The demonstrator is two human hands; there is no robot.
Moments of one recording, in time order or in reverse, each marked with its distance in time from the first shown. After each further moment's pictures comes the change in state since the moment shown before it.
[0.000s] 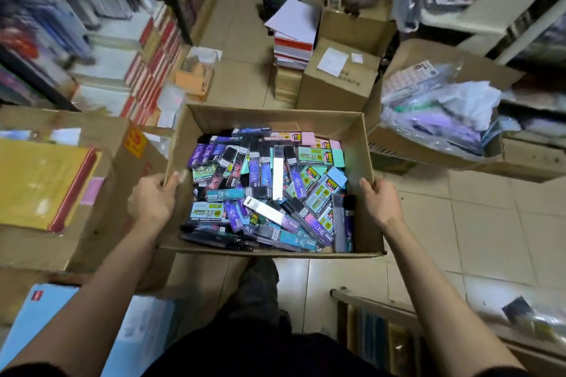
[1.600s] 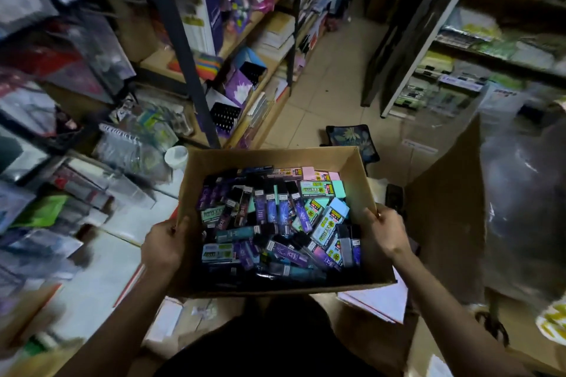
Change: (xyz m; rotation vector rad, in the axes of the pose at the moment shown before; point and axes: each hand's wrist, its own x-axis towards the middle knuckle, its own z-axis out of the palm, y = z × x) left_hand 0.840 0.315 0.064 -0.089 0.109 -0.233; right_hand 0.832 -0.567 0.170 -0.054 -0.243 -0.196
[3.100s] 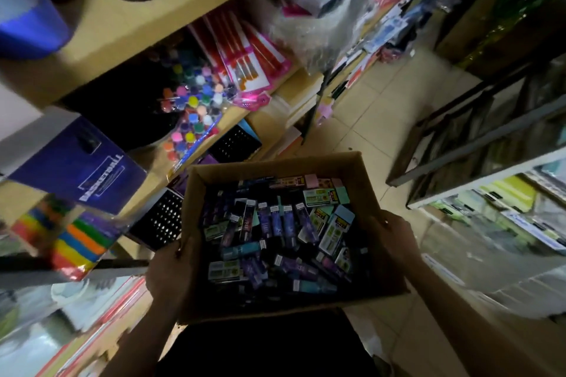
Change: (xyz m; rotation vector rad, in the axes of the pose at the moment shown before) left_hand 0.390 0.366 0.208 -0.076 0.053 -0.366; right_hand 0.663 -0.184 -0.069 -0.231 -0.219 -0.151
